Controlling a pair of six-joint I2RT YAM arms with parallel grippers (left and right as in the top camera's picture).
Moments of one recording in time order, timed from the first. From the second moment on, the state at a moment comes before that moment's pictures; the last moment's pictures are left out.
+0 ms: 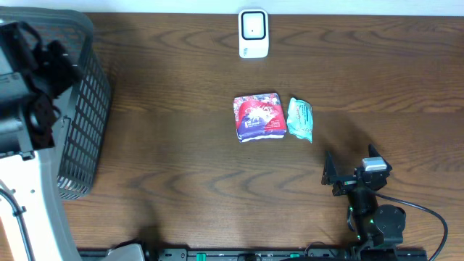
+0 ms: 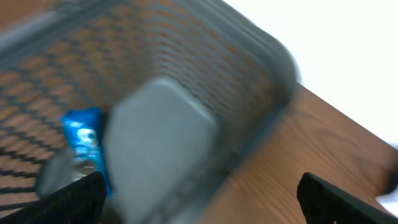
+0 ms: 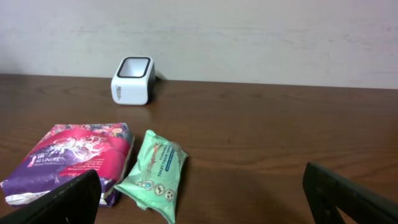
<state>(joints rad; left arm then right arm) 0.26 1.36 1.76 -1.11 -0.25 -0.37 0.04 0.01 0.01 -0.07 -0.08 0.00</state>
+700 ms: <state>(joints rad) 0.58 1.71 1.76 -1.48 -0.13 -0.57 0.04 0.02 0.01 -0.07 -0.08 0.00</state>
